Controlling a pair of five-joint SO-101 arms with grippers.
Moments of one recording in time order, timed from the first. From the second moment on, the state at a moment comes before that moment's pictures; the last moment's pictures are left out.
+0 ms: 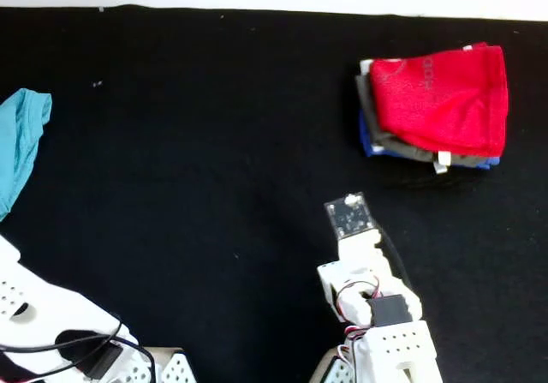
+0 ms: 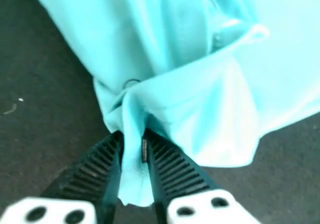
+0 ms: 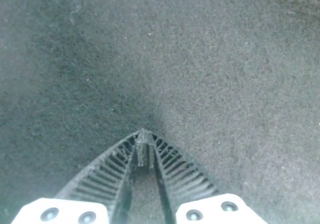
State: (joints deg) left arm -61.1 32.0 -19.1 63.0 -39.1; right arm -15.2 -79.6 96.1 48.5 10.5
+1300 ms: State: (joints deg) left arm -10.1 -32.6 -40.0 88.5 -22.4; right arm -15.2 -79.6 96.1 48.5 10.5
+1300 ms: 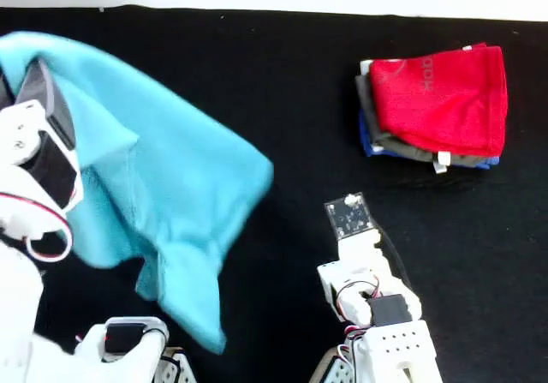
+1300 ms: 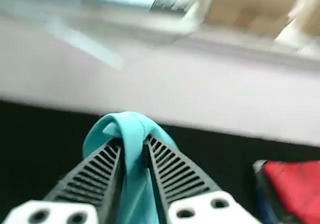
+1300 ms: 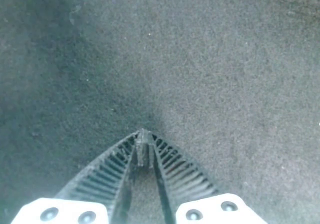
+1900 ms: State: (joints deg) left arm -37.9 -15.3 21.1 61.5 -22.4; right arm -26.5 -79.3 78.2 61.8 10.5
